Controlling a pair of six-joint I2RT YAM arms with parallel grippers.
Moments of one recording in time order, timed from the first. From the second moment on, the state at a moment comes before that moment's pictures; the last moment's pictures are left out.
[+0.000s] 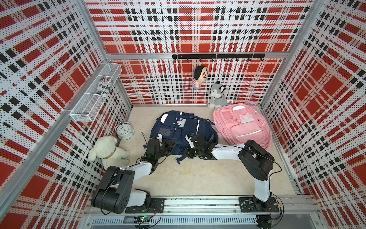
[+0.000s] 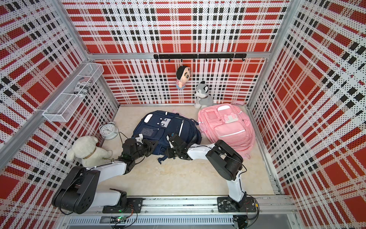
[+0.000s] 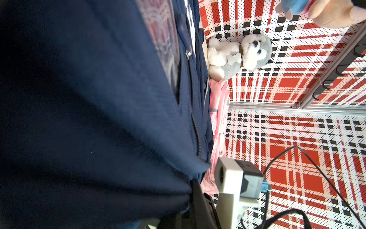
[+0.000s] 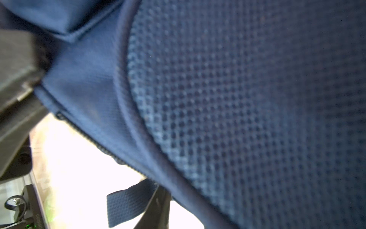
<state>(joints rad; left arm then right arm) -0.24 1.35 0.36 0.61 0.43 -1.28 0.86 1.95 1.11 0.07 -0.15 0.53</state>
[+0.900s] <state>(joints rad) -0.19 1.42 0.35 0.66 0.52 -1.23 0.85 1.92 1.08 0.01 -0.17 0.48</state>
